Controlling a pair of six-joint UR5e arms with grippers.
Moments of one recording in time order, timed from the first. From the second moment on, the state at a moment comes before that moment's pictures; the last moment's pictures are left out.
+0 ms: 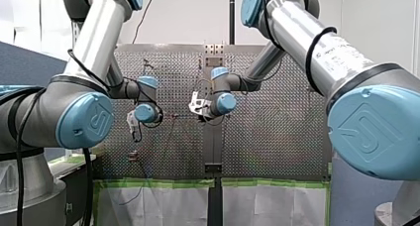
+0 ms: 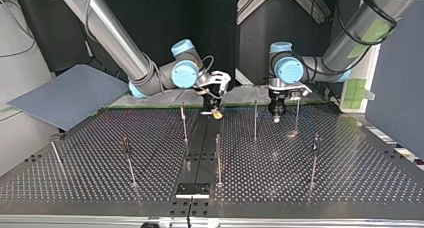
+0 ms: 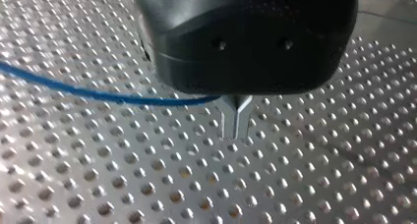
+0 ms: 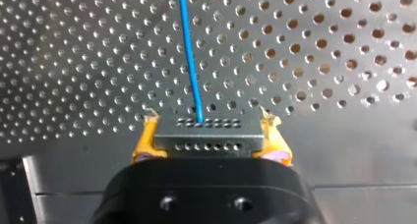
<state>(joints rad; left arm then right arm) -0.06 -2.05 -1.90 -2.42 -1.67 -1.78 2.31 -0.77 1.21 -0.21 1.50 1.84</state>
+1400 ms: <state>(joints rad) -0.06 -2.03 -1.89 -2.59 -1.69 -1.78 2.27 -0.77 1.21 -0.21 1.49 1.83</state>
